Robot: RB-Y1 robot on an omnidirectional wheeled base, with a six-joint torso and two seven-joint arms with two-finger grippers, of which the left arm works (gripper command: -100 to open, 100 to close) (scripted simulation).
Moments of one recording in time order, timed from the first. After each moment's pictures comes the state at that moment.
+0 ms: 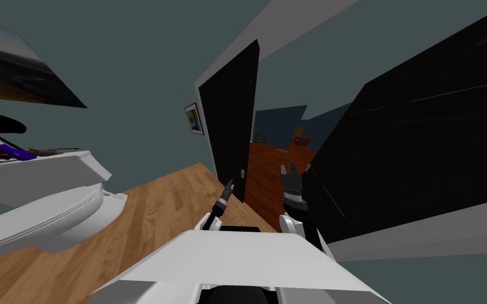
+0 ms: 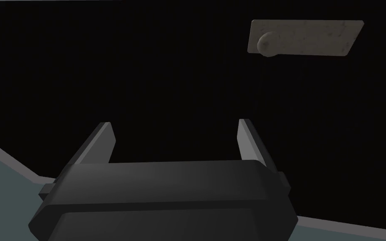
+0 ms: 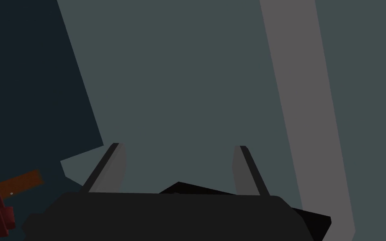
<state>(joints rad) 0.11 0.12 -0.35 -1.20 -0.02 -0.71 0.10</state>
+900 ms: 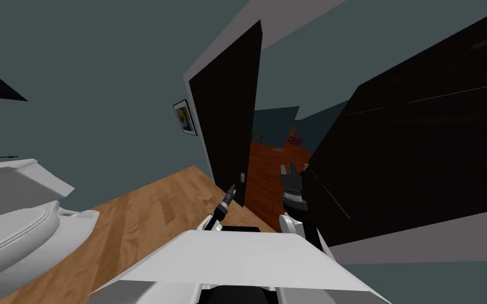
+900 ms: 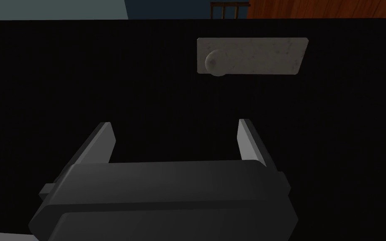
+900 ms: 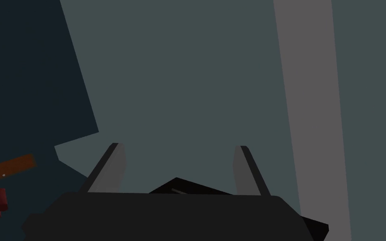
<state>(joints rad) 0.03 0.13 -0.42 -0.99 -0.01 -0.74 0.11</state>
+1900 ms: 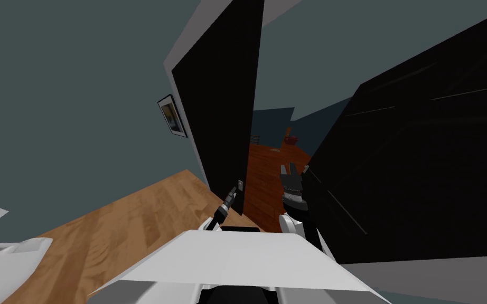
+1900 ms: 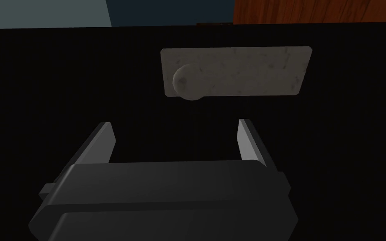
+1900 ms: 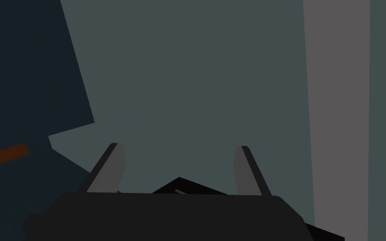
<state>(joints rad) 0.00 0.12 -0.45 -0.87 -0.01 -0.77 0.12</state>
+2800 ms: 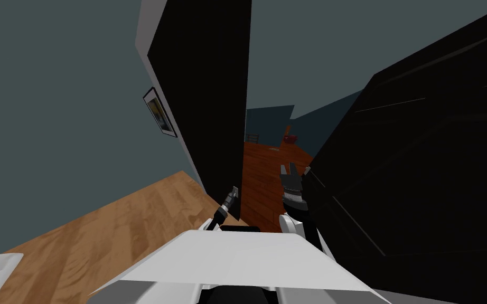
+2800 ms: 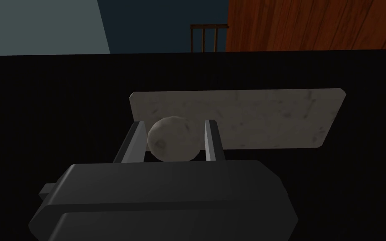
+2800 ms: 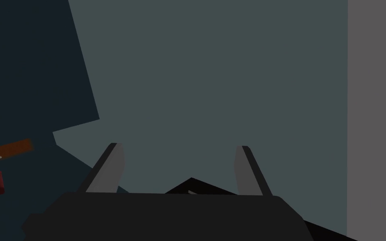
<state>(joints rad) 0.00 0.11 -0.44 -0.85 0.00 -0.77 0.11</state>
